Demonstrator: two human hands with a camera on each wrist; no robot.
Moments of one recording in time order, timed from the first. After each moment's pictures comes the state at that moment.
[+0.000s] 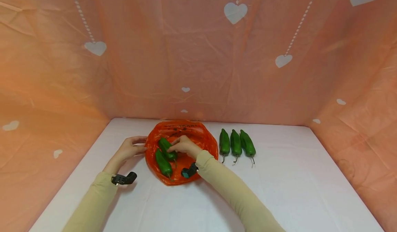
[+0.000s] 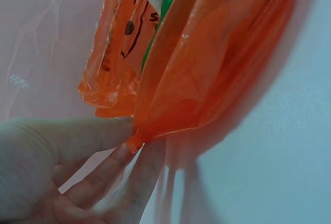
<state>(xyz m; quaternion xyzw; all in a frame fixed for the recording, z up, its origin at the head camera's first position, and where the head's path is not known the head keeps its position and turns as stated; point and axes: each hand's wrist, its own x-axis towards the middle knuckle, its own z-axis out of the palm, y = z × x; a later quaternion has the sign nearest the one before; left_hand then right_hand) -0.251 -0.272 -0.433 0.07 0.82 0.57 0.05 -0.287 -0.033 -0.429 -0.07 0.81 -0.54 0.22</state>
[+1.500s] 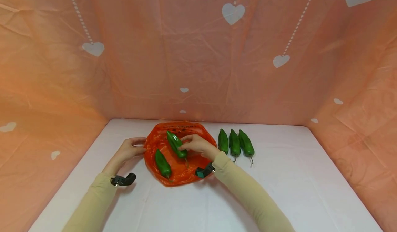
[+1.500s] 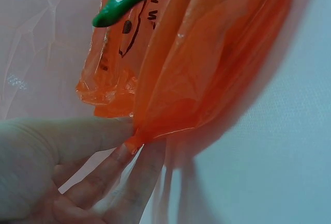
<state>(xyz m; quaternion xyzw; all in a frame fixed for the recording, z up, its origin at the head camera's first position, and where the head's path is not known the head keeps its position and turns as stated) -0.252 -0.271 -0.436 0.08 0.83 0.56 0.05 -0.285 0.023 -0.420 -0.11 0.78 -0.57 0.25</state>
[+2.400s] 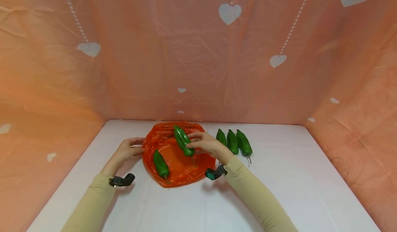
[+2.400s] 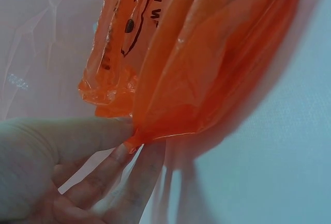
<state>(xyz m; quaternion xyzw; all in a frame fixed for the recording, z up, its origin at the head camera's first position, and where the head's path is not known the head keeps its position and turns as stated) -0.258 -0.270 -0.438 0.08 0.82 0.56 0.04 -0.271 0.063 -0.400 -0.13 0.73 -0.63 0.25</state>
